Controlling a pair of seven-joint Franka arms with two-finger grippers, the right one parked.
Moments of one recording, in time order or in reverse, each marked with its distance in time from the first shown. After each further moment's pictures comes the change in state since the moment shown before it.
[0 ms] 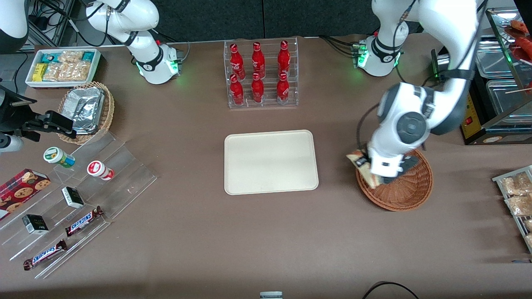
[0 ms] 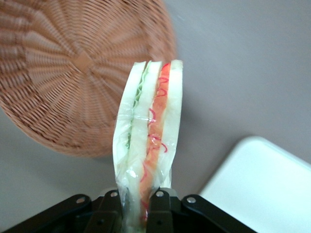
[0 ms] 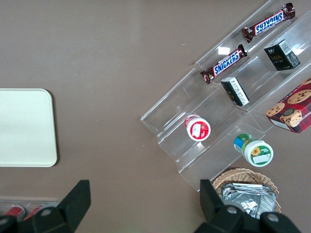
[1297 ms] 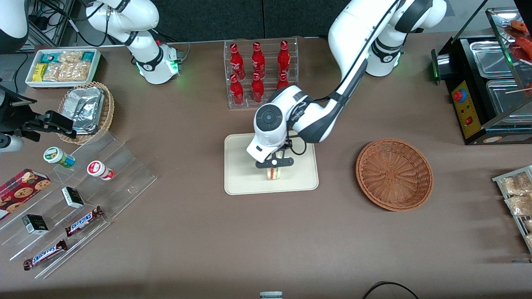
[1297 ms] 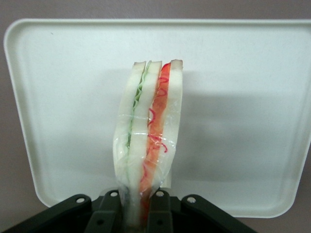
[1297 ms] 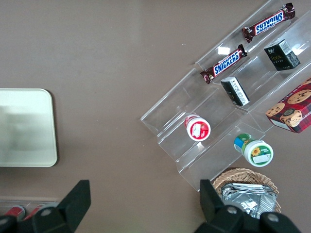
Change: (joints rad) arm -0.412 0.445 -0.030 0.466 0.000 -0.002 0.059
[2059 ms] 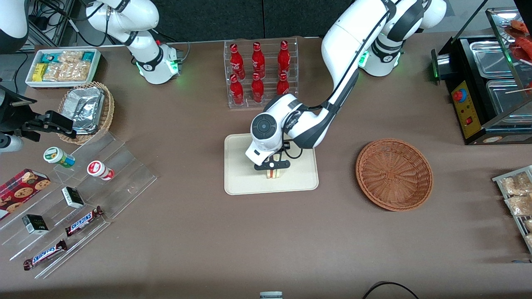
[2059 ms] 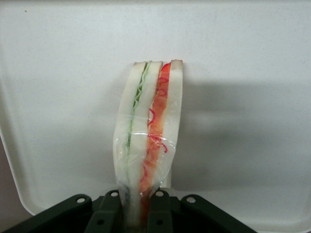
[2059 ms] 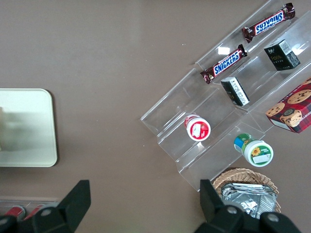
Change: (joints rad) arm -0.005 0.062 0.000 0.019 0.000 0.001 -0.002
